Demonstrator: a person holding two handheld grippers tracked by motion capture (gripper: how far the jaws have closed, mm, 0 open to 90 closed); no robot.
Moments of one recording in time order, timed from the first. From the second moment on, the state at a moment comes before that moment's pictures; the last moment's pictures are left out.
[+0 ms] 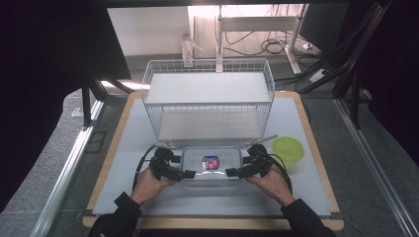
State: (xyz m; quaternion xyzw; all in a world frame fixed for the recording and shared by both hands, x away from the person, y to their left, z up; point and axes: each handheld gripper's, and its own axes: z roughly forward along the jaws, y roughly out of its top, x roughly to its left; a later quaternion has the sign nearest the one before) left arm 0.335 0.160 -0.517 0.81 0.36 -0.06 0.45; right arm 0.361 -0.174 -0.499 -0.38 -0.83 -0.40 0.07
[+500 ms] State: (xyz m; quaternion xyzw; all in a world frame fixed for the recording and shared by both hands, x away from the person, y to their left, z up) left arm 0.294 0.177 -0.503 0.79 0.38 -0.02 0.48; right arm 0.326 -0.197 -0.481 -0.39 -0.82 -0.42 0.06
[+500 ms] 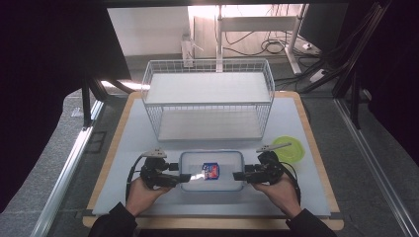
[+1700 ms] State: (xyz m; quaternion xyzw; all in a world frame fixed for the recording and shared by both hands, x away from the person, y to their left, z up) left arm 0.293 0.180 -0.469 0.77 0.39 0.02 0.51; right arm 0.316 -0.201 -0.453 -0.40 -0.78 -0.48 0.03
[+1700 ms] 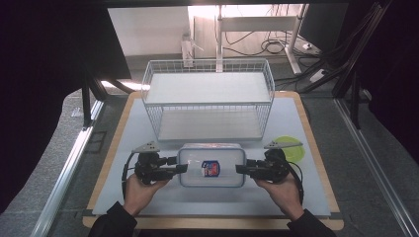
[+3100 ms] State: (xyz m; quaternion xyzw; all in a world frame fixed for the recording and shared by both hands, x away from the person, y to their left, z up) left arm 0.353 0.196 -0.359 0.76 0.38 0.06 0.53; right arm 0.383 -0.184 -0.346 -0.38 -0.77 -0.52 -0.01
